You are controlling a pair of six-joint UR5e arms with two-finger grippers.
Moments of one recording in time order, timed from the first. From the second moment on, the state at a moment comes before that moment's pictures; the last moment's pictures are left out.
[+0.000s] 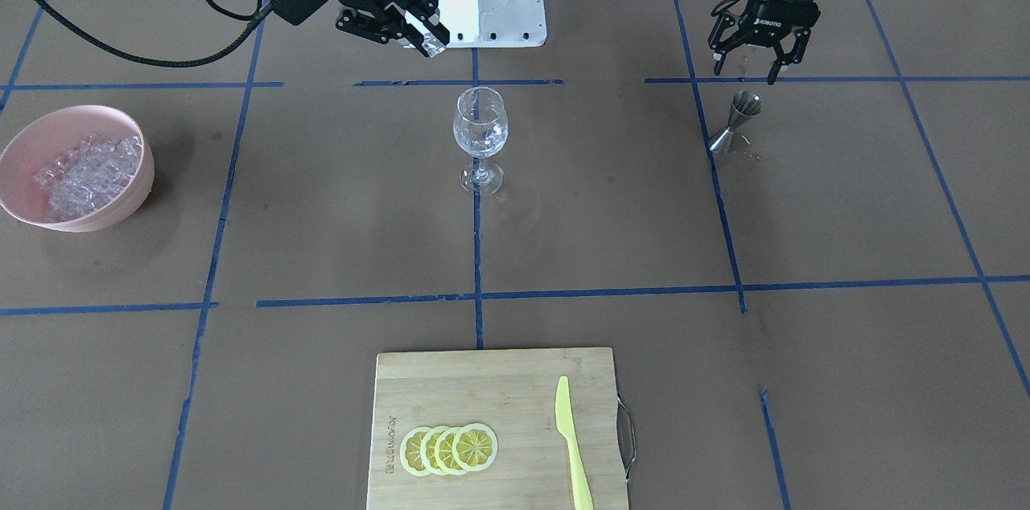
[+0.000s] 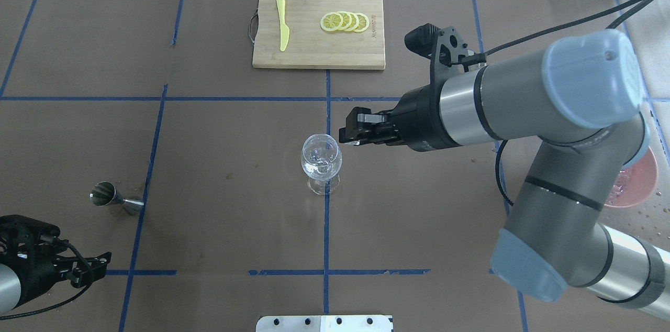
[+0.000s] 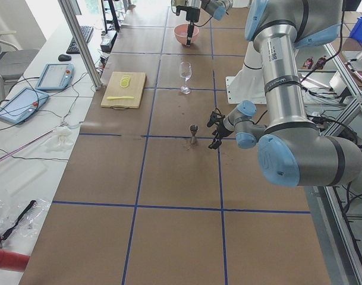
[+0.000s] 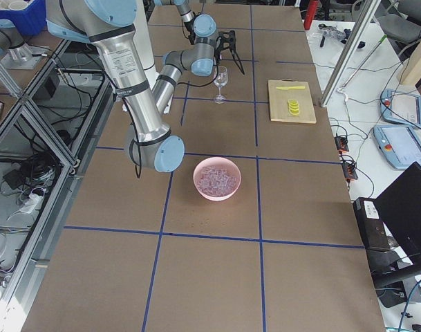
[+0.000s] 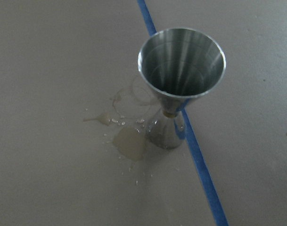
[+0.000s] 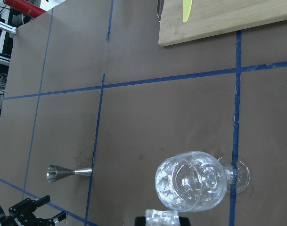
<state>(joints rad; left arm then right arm) -0.08 -1.06 -2.13 -2.44 -1.26 -1.24 0.57 -1.10 2.09 -1.15 1.97 1.40</state>
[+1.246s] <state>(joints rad) -0.11 -0.95 -2.44 -2.11 -1.50 -1.24 0.46 -1.04 1.98 -1.18 1.77 1.39</state>
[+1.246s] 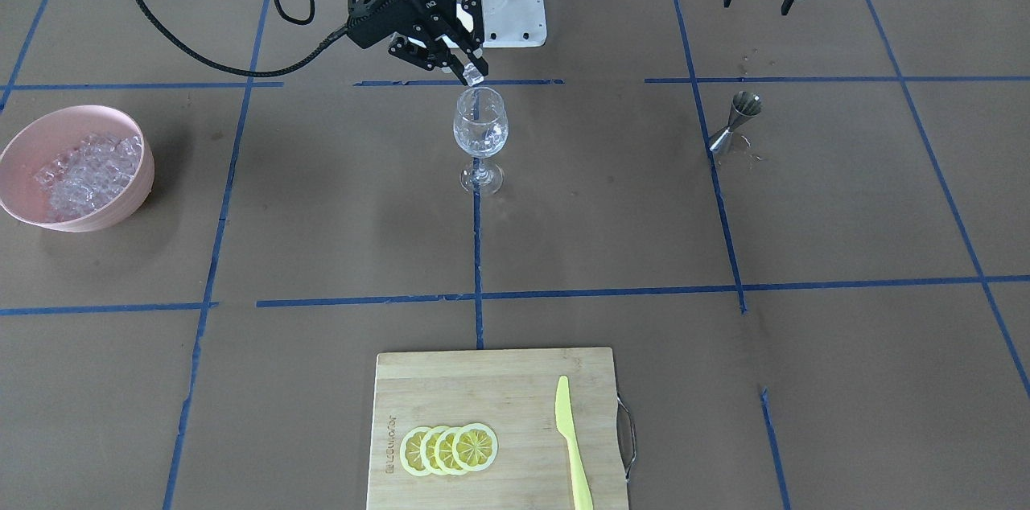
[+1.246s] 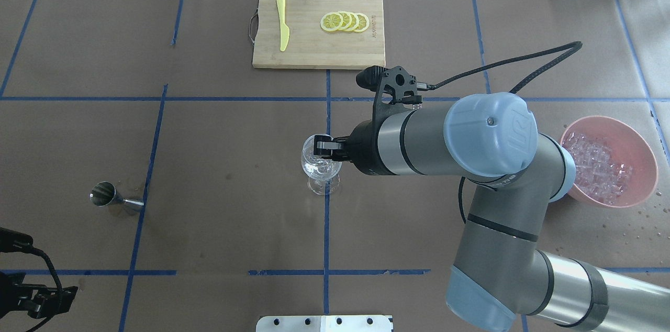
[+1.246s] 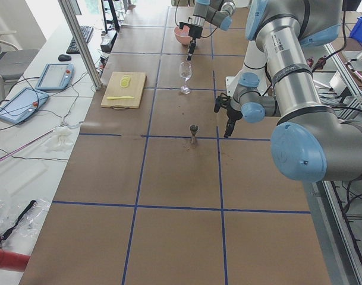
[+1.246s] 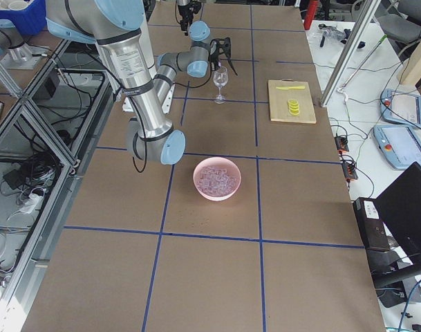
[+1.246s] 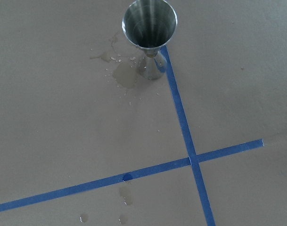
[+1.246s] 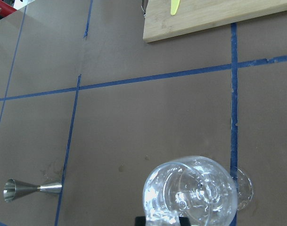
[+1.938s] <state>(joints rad) -0.15 -0.95 -2.44 -2.11 -1.56 -1.24 0.46 -1.00 1.96 -1.18 1.76 1.40</state>
